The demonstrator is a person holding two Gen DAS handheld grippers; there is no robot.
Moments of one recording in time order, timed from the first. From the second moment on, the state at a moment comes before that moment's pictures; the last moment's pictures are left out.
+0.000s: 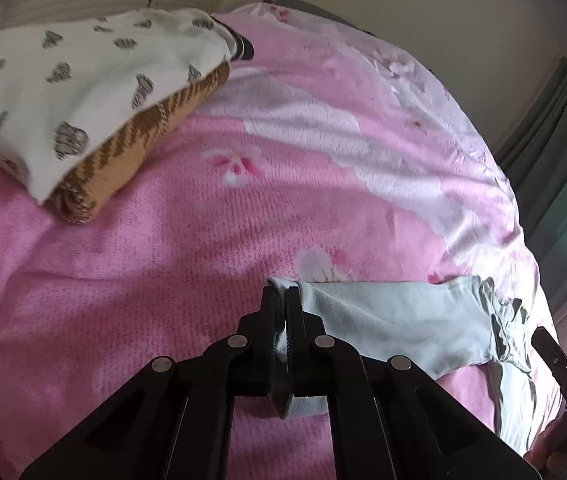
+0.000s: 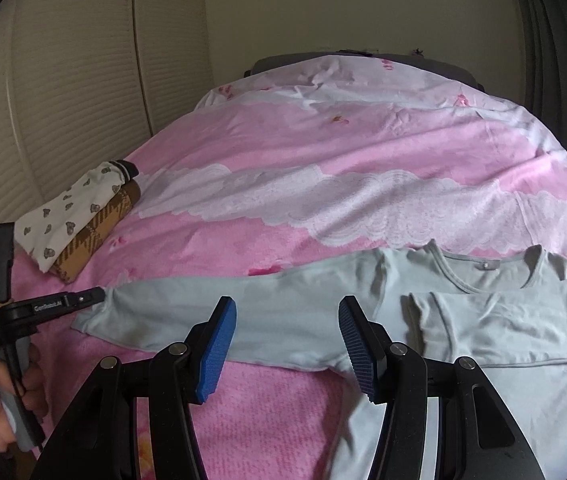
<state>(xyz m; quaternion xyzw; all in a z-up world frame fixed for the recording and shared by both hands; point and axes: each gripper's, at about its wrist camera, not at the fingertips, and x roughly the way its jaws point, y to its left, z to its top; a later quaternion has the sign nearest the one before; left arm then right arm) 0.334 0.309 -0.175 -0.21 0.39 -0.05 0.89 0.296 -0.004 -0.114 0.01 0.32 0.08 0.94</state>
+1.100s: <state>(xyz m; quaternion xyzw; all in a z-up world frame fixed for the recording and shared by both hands) 0.333 -0.059 -0.024 -0.05 0.37 -0.19 0.91 0.205 -0.288 -0.059 0.09 0.28 -0.05 0.96</state>
